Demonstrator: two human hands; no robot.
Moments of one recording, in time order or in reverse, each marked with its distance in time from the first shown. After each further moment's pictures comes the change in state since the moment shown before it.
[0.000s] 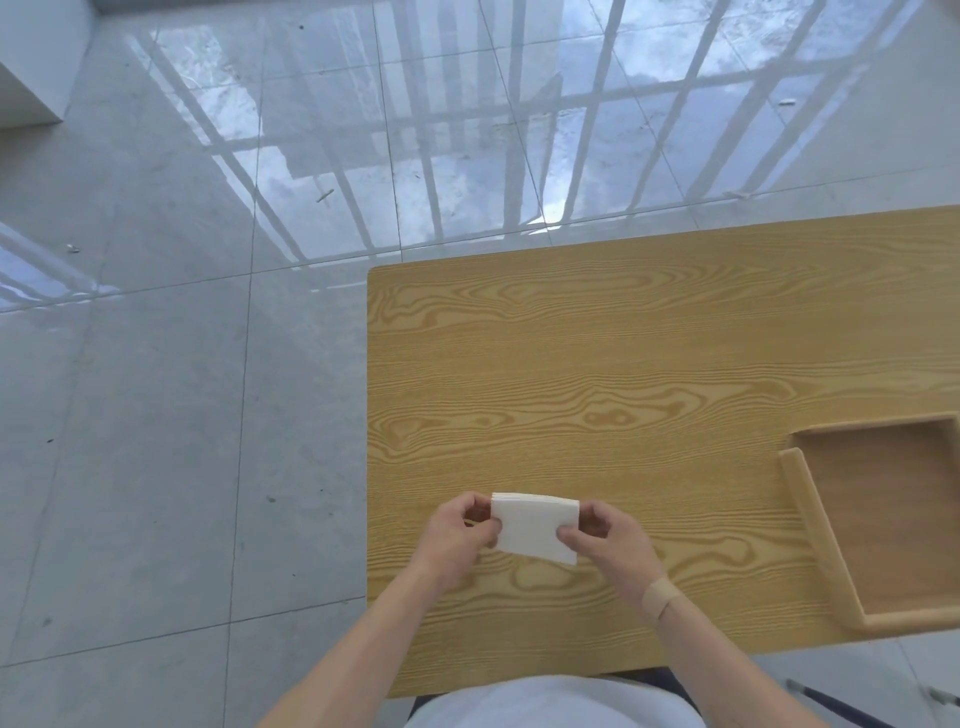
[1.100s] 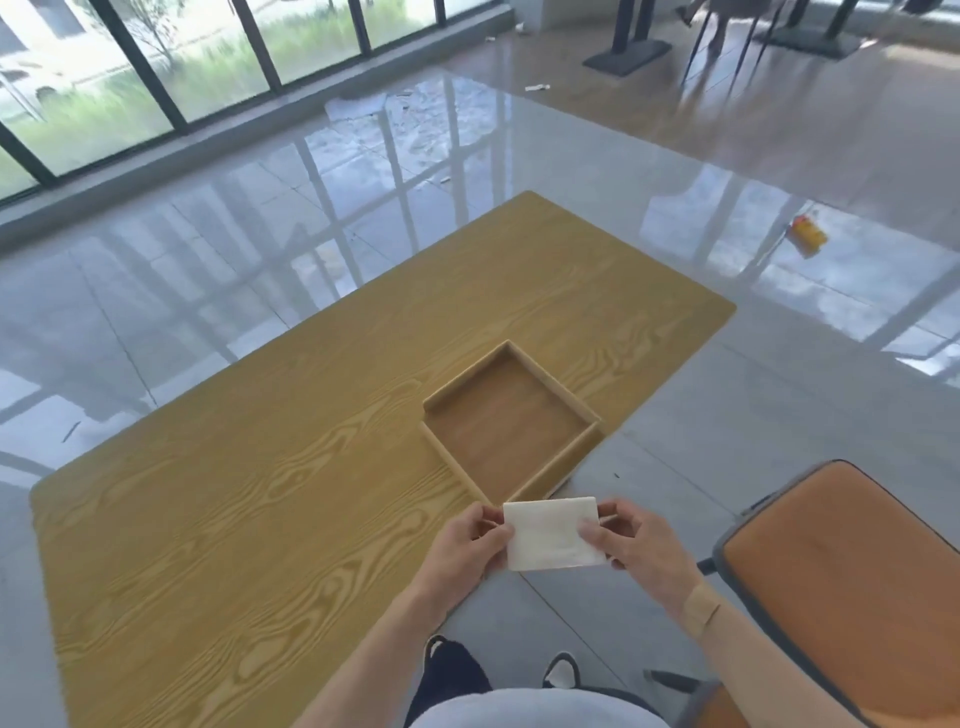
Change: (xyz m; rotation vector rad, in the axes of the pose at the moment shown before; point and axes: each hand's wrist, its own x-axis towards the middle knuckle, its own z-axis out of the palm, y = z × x) left_hand -0.119 0.100 0.357 0.330 -0.488 0.327; right_hand -0.225 0.207 -0.287 0.463 0.473 -0.035
